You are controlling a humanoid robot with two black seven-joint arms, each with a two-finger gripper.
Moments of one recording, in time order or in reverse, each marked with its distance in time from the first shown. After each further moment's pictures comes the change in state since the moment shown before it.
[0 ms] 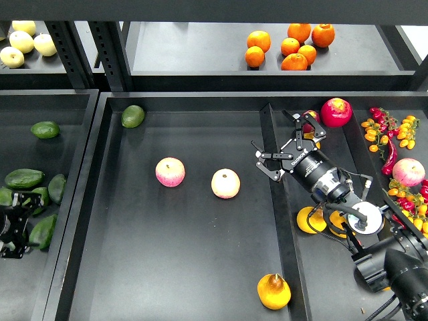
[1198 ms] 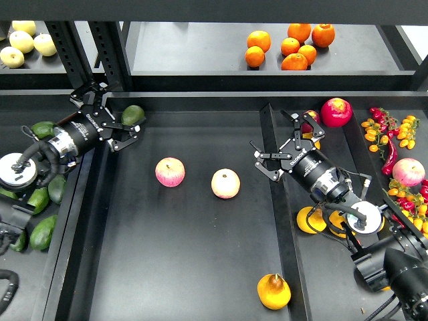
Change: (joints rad) left arm 0.039 -0.480 -0.904 -0.280 -0.169 0.000 0.000; right arm 0.003 0.000 -0.004 0.000 0.000 0.000 -0.001
